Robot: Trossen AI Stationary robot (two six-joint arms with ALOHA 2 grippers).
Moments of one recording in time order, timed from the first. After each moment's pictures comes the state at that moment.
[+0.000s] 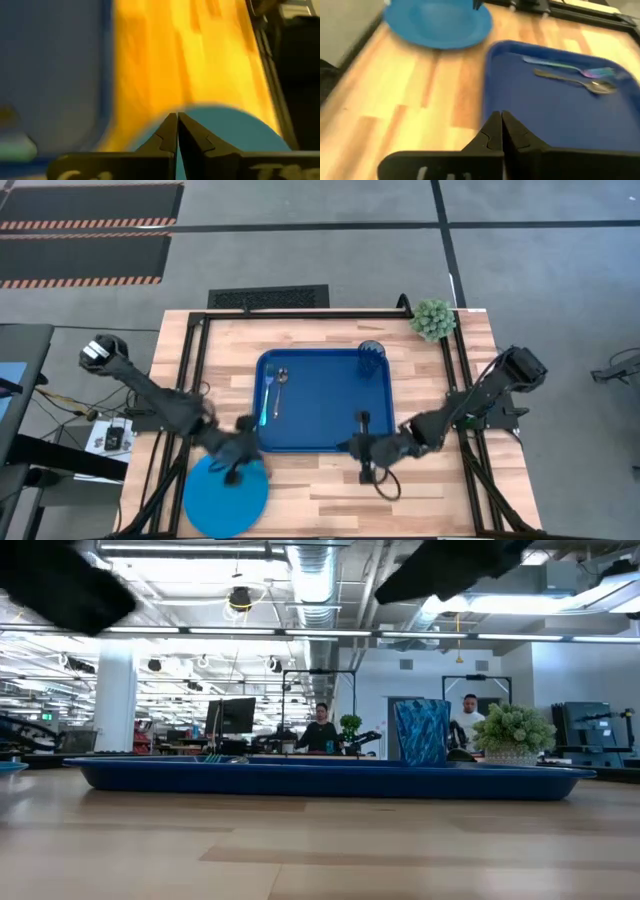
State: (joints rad) left arm -0.67 1.23 0.74 -0.43 -0.21 -0.57; right arm 0.52 1.61 0.97 0.03 0.48 0.16
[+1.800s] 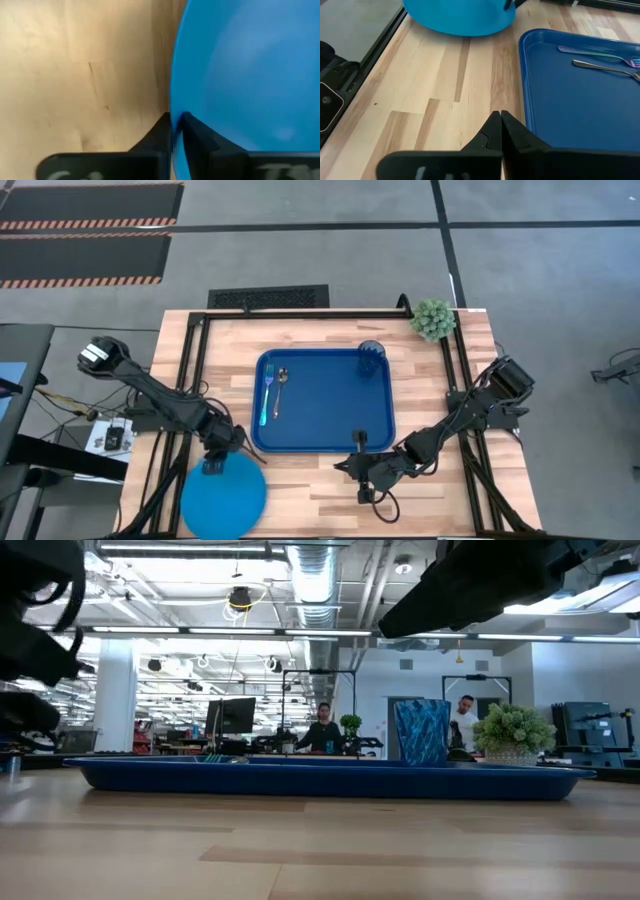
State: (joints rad) left arm -0.50 1.22 0.49 -0.60 0.30 -0.57; right arm 0.60 1.74 0.97 0.14 0.49 0.24
